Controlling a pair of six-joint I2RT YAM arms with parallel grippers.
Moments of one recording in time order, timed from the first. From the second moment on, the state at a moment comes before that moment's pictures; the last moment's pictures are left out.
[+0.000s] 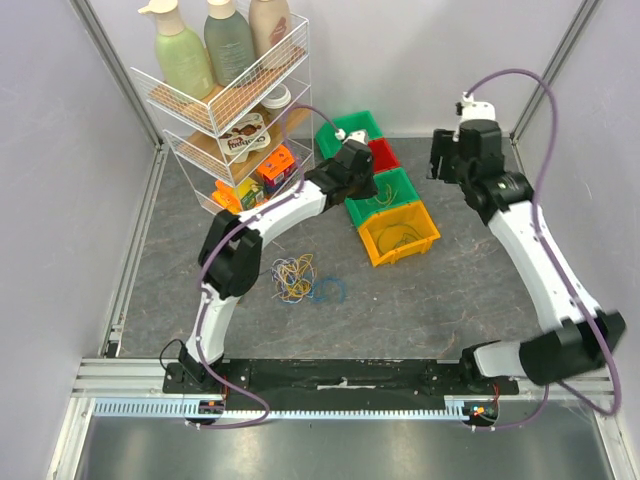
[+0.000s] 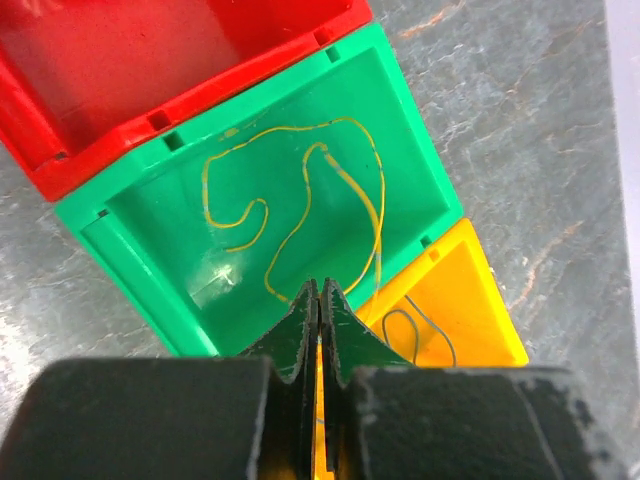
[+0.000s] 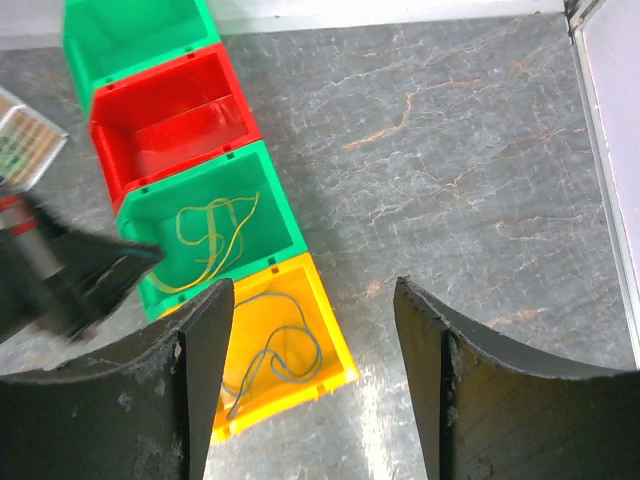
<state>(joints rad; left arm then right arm) -0.72 2.14 1.83 -0.30 -0.06 -0.65 0.25 1.42 1.45 -0.56 0.27 0.18</state>
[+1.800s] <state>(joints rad) -0.68 0.70 0.52 -0.39 0.09 -0.68 0.58 2.09 1.63 -0.33 0.26 0.01</state>
